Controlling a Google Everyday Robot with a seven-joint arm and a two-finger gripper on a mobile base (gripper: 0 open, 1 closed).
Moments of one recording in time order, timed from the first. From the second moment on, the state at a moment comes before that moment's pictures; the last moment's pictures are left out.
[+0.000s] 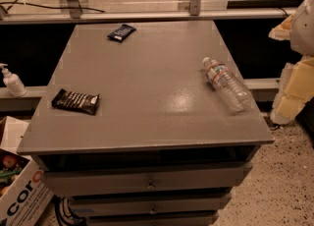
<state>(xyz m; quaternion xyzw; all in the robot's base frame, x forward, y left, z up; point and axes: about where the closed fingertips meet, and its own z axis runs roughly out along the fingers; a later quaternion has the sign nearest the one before) 0.438 -0.217 0.976 -0.60 0.78 -0.03 0.16</state>
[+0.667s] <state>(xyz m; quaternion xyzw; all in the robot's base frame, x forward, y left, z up) 0.443 -0.215 0.978 -0.61 0.78 -0.03 0.16</state>
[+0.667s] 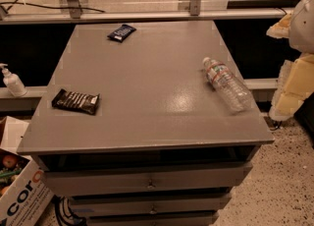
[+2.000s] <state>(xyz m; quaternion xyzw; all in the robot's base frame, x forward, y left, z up) 0.548 -0.187 0.944 -0.45 0.87 -0.06 0.18</state>
